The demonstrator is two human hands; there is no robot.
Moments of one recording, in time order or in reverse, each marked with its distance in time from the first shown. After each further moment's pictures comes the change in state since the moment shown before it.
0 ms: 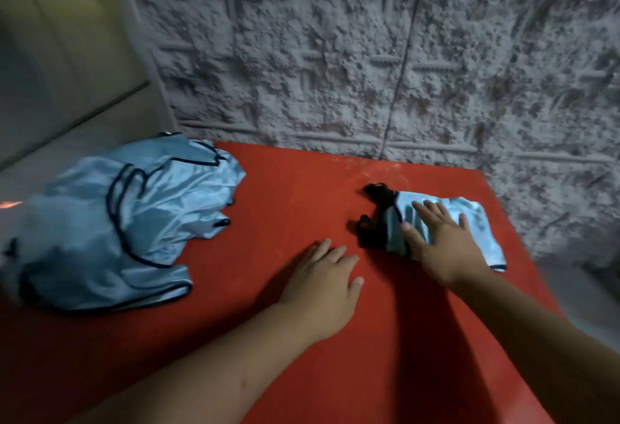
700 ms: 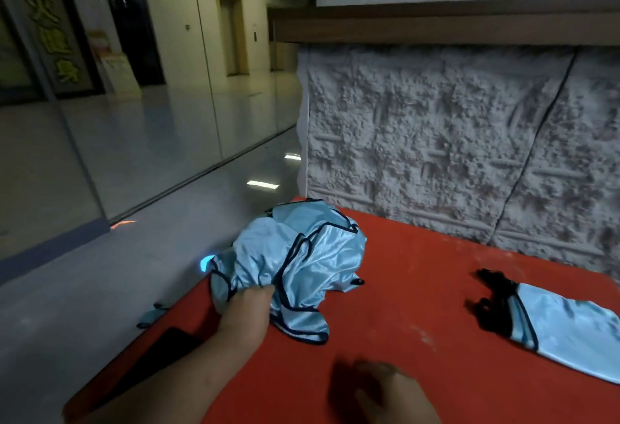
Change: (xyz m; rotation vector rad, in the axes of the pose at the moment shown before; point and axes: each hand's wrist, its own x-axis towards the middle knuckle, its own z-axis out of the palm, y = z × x) left_hand -0.169 -0.240 -0.125 0.281 0.185 -0.650; right_hand -0.150 -0.250 0.069 0.193 -0.470 -0.294
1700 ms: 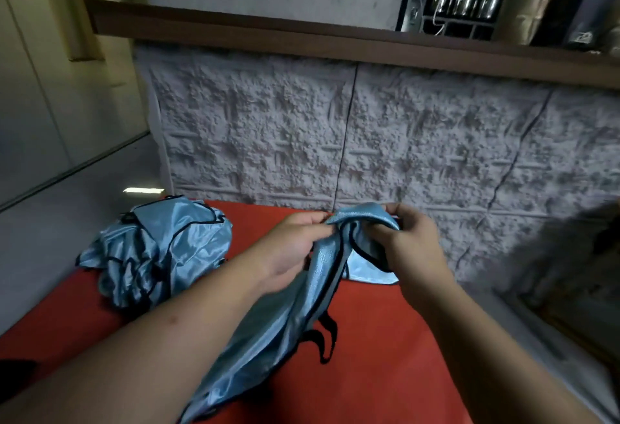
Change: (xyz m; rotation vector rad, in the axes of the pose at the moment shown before) left_hand -0.096 0.295 -0.189 -1.544 -0.728 0.368; right_hand -0.163 0.018 -0.236 0.831 0.846 0.037
